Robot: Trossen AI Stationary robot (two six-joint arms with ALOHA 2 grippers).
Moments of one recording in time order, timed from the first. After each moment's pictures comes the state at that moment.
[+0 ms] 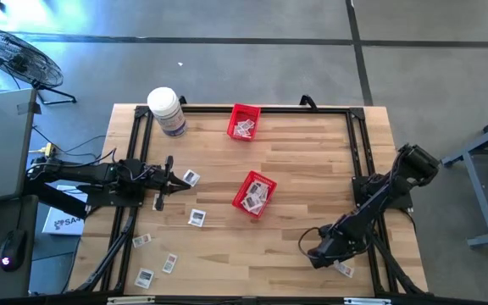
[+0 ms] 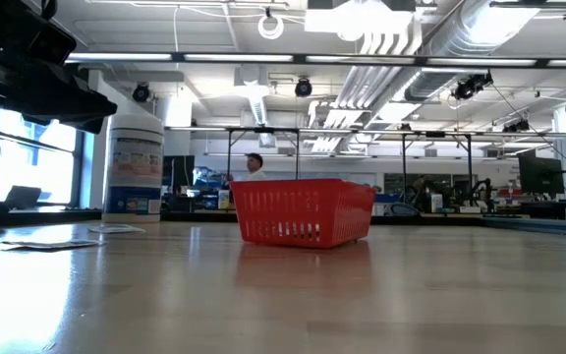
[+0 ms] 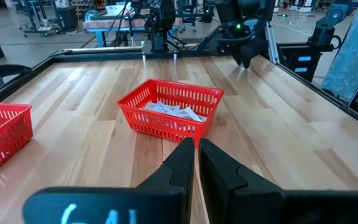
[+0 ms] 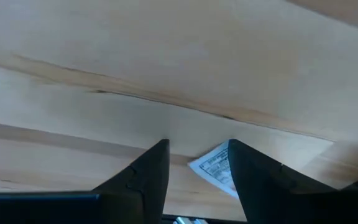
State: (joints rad) left arm -0.09 0.17 0.02 -0.01 0.01 0.02; right arm 0.78 1.63 0.75 -0.43 -0.40 2.12
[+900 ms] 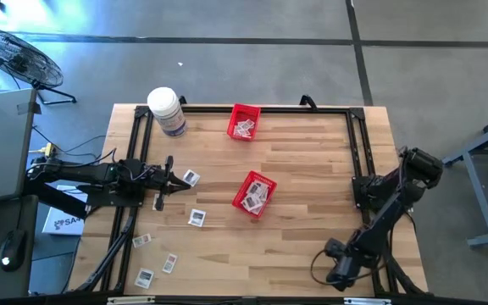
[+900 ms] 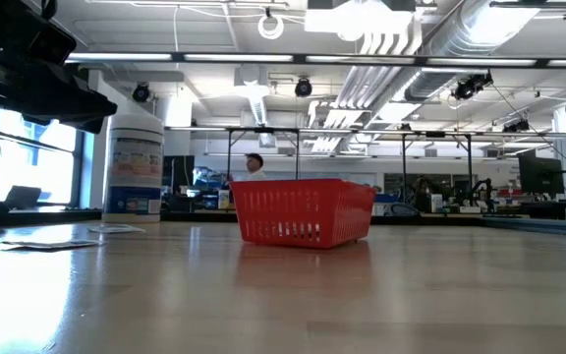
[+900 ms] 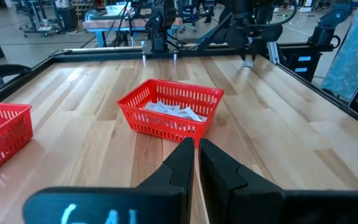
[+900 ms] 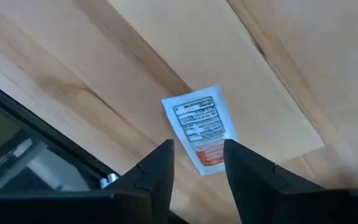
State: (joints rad) left arm -0.09 0.17 0.02 -0.01 0.01 0.02; right arm 0.98 1.63 0.83 -0.49 -0.27 1.76
